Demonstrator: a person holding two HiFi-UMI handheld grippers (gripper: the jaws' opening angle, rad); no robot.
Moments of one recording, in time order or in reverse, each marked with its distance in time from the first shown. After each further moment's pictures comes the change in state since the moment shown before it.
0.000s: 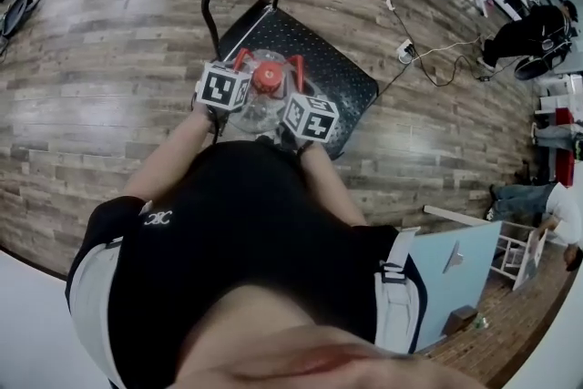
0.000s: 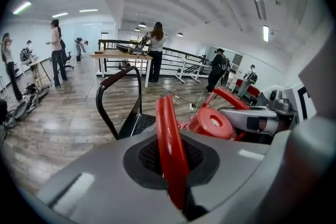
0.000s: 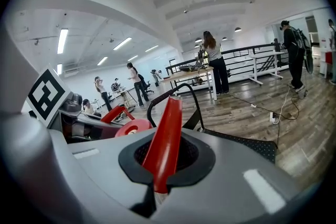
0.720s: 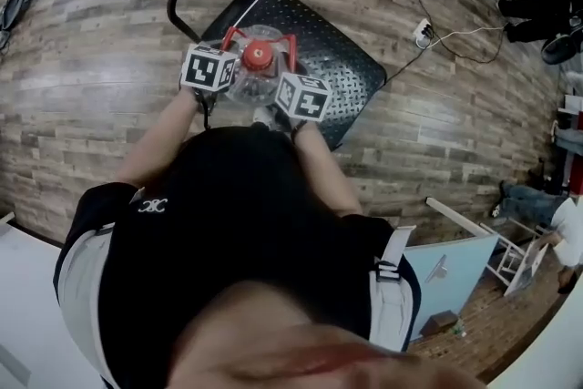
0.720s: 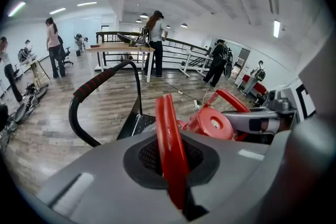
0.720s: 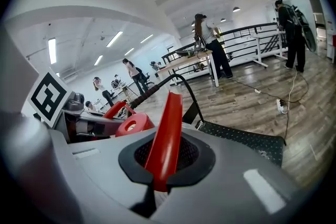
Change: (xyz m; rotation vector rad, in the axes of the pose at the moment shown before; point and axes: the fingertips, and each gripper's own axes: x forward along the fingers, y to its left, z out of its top) left arm 0.109 0.015 0.081 -0.003 0.082 0.039; right arm 0.098 -0.088 0.036 0.090 0.153 0.066
